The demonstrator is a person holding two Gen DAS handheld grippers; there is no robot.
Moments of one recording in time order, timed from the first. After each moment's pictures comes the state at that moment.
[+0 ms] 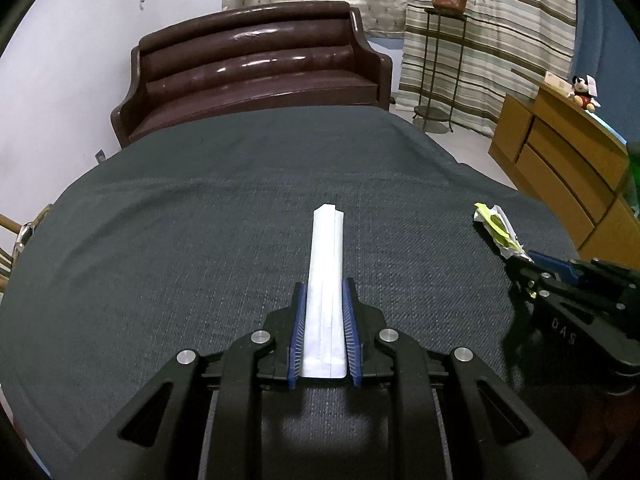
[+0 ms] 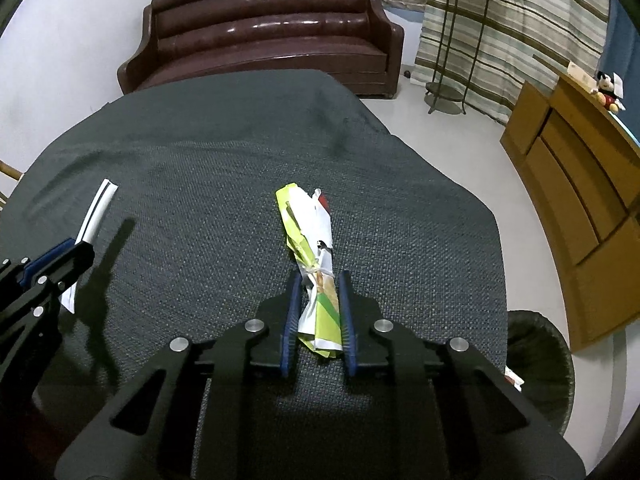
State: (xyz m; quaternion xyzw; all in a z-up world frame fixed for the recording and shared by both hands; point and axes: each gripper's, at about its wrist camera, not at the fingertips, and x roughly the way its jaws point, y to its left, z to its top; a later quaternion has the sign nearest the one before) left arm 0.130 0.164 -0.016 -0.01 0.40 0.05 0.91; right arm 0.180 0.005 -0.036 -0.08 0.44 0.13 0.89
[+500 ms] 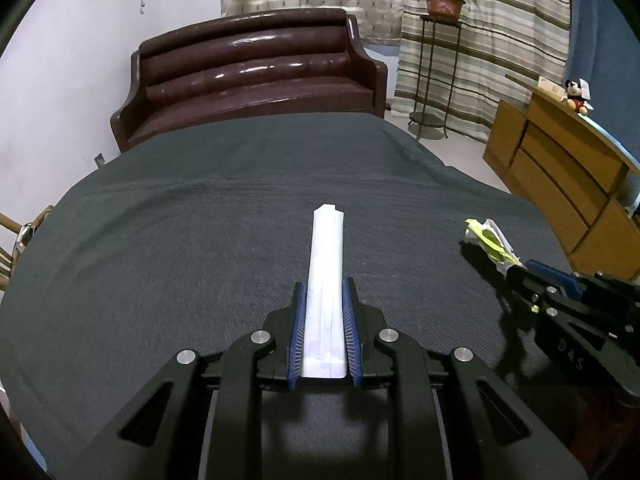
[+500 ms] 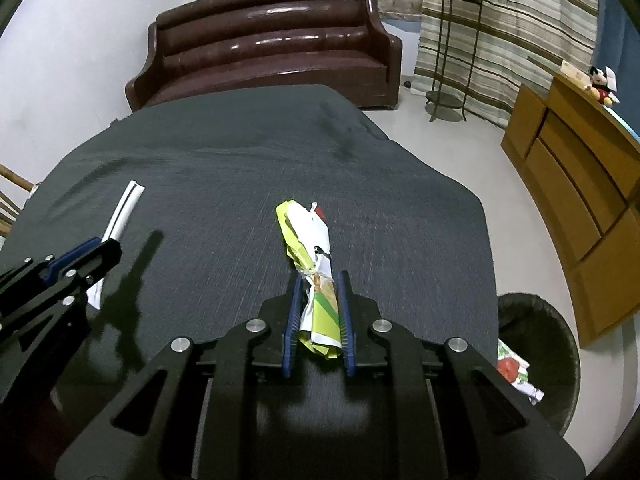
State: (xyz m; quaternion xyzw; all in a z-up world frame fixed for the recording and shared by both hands) left arm 0.113 0.157 -0.008 -0.01 0.39 0.04 0.92; right arm 0.136 -0.007 -0.021 -0.05 0.42 0.14 0.90
